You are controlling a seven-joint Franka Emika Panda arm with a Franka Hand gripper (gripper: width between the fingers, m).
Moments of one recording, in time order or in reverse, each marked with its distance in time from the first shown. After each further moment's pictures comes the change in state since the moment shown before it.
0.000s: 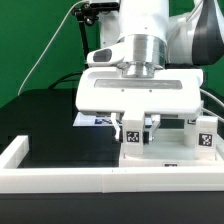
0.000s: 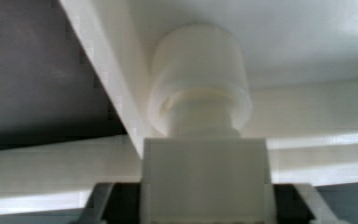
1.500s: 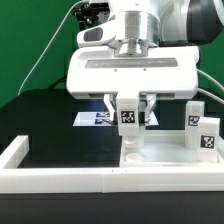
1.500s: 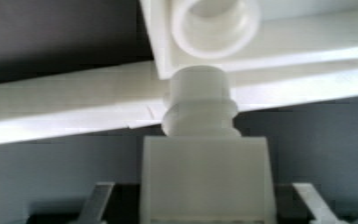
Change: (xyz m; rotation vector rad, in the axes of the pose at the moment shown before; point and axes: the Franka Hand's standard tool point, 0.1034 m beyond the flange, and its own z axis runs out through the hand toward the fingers) arm 0.034 0.000 -0.021 0.039 0.015 -0.029
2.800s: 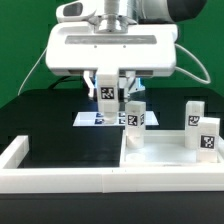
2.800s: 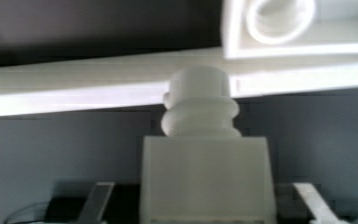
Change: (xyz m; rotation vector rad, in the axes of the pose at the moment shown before) arm 0.014 0.026 -0.029 0.015 -0.046 -0.036
